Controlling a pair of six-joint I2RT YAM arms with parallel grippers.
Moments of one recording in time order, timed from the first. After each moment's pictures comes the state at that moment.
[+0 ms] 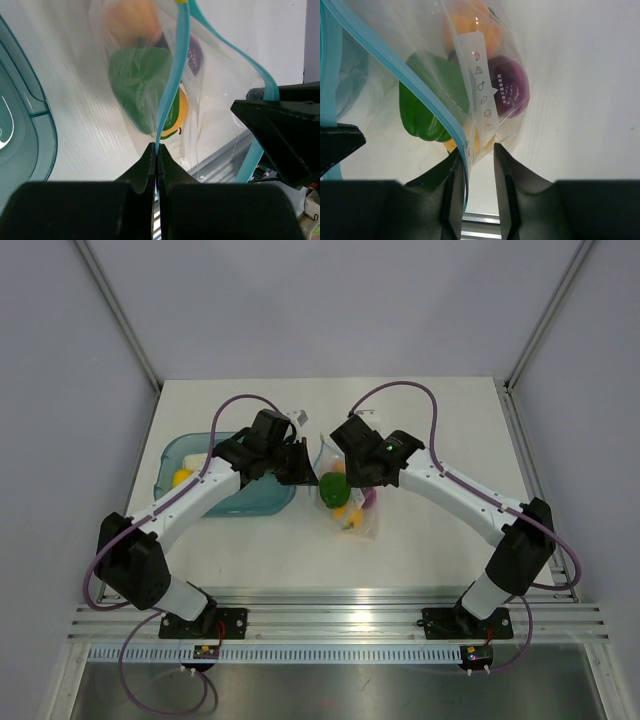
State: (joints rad) left arm -0.57 1.48 1.23 -0.57 0.30 -0.55; right arm 0.81 1.63 1.51 -0.92 0.36 0.63
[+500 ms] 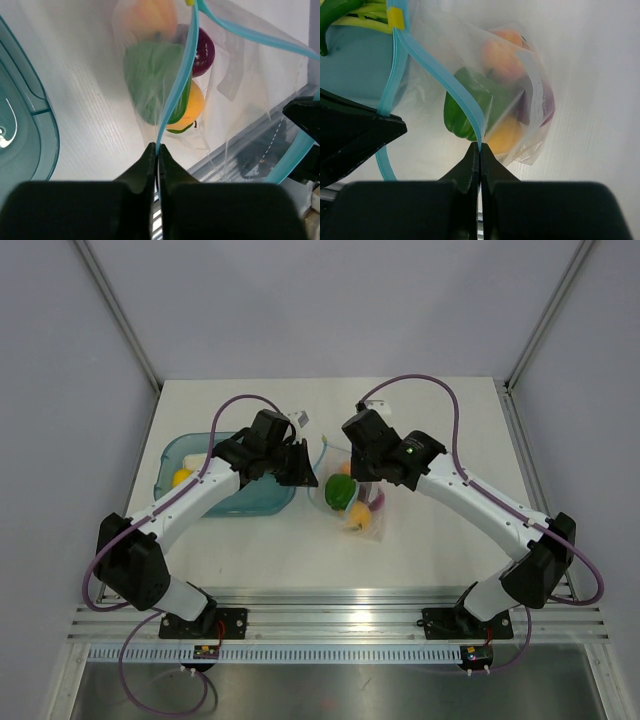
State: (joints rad) left arm -0.57 1.47 1.23 -0.58 0.31 -0.52; right arm 0.81 1.52 1.52 -0.89 0.34 0.64
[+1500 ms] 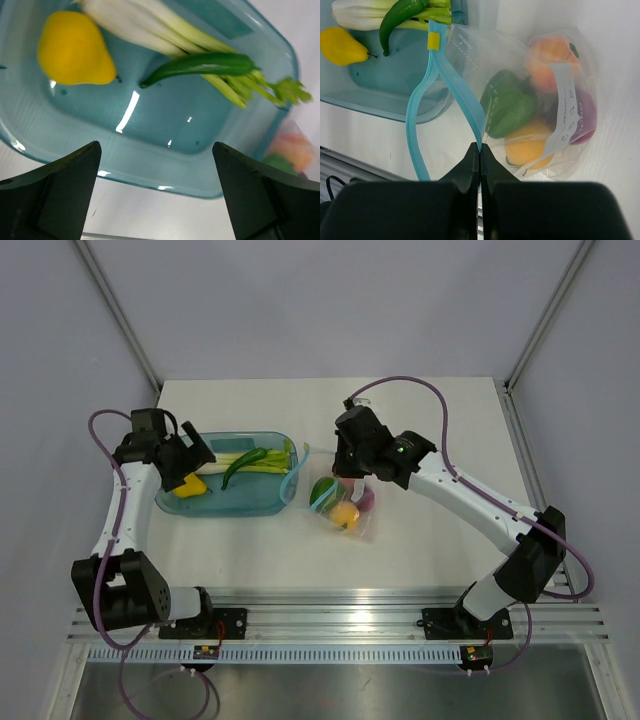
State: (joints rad) left arm 0.15 1.30 1.17 -0.78 0.14 -0.47; right arm 0.81 1.57 1.51 -0.73 0.19 0.69
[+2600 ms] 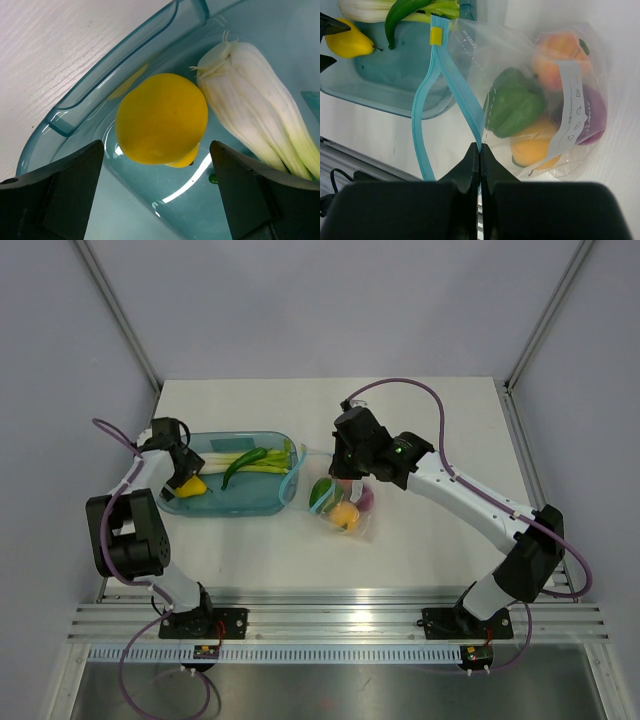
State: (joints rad) left arm 0.18 1.62 1.08 -0.55 -0.29 -0.70; right arm 0.81 1.57 1.50 -0.70 0.15 0.68
